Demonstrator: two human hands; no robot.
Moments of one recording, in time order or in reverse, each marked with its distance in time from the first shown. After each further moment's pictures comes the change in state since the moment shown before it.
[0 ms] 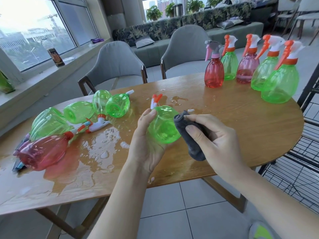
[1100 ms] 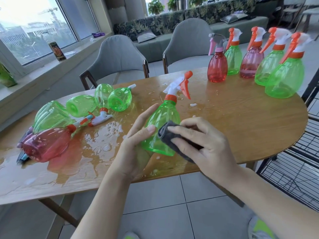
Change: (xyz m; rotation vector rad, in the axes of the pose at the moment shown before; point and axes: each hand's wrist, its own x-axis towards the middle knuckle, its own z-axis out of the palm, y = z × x) left_hand -0.047 0.017 -0.023 0.377 -0.115 0.065; right_hand -0.012 0.006 0.017 -0.319 -0.093 -0.380
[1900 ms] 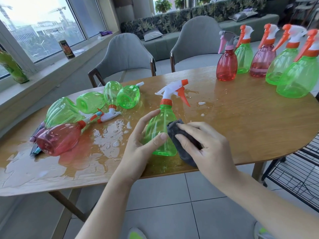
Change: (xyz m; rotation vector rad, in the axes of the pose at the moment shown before) left_hand -0.024 -0.002 -0.007 0.427 0.137 0.183; right_hand -0.010 -0.003 0.024 -0.129 0.076 0.137
